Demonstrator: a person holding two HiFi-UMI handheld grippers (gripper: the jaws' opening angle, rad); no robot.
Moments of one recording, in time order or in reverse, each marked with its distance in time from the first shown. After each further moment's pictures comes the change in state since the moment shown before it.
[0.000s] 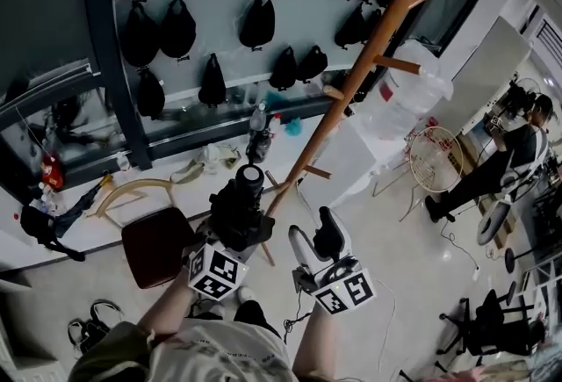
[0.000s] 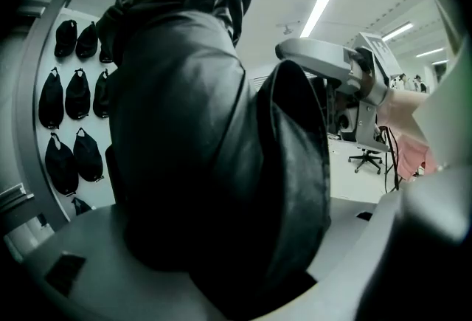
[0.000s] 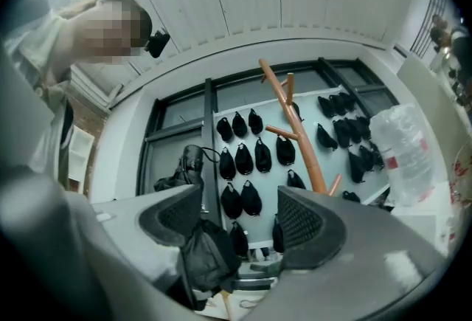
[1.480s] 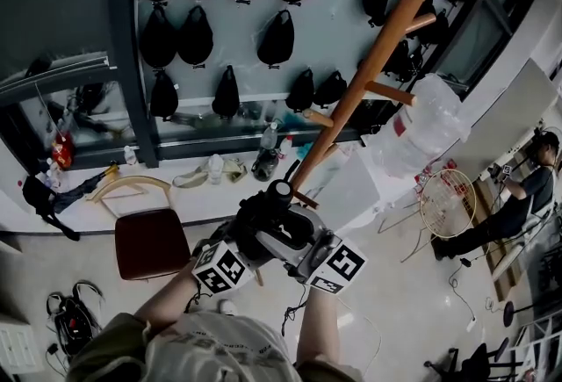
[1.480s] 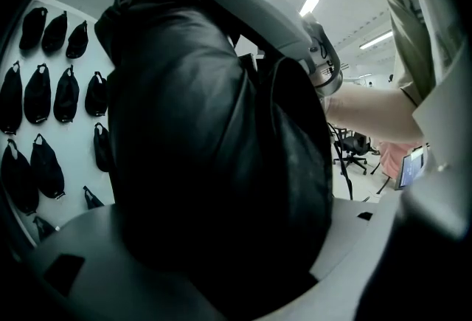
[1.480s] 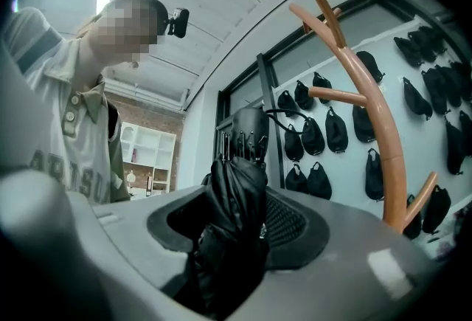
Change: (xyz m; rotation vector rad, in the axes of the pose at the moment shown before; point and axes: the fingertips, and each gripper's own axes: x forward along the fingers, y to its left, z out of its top) left arm 0.091 -0.052 0.050 0.050 -0.049 -0.139; right arm 0.052 -0.007 -0.007 -0.026 0.210 0.677
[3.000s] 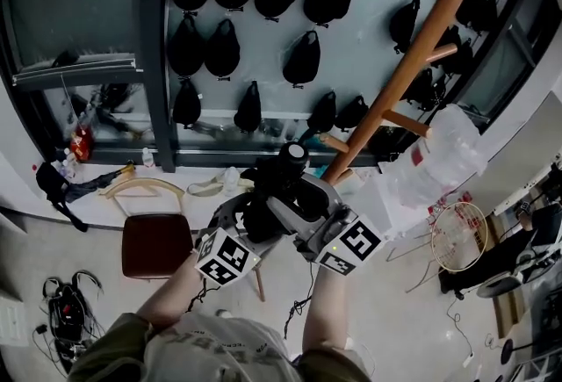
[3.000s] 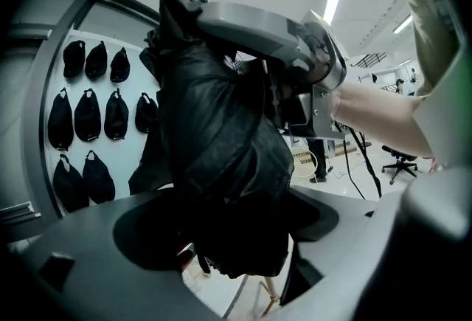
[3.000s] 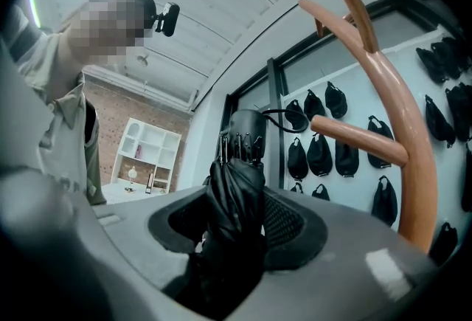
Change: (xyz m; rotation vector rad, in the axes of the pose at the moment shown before) left arm -0.020 0.092 0.047 -0.065 -0.069 0.340; right arm 0.045 -0.052 0.069 -0.094 -0.035 0.063
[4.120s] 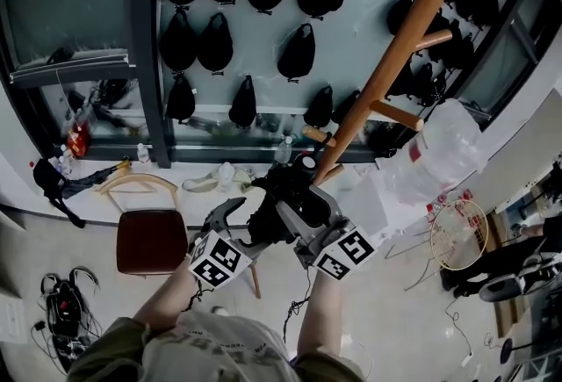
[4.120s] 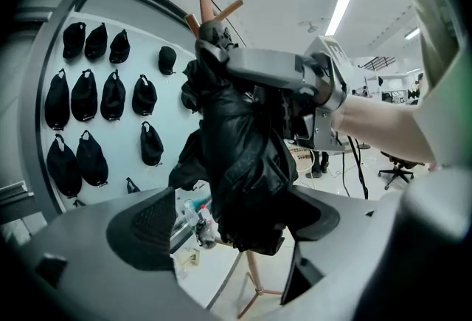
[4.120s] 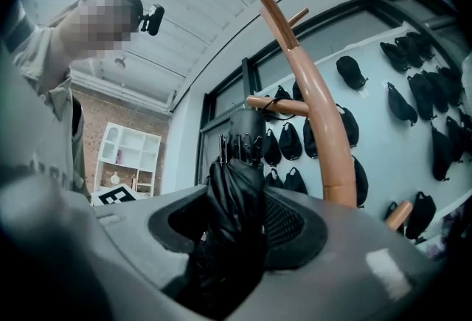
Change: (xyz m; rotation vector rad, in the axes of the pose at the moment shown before) left arm 0.018 -0.020 -0.032 -0.067 0.083 -0.020; right arm -0.054 -0.041 -0.054 0.105 0.008 -0.154
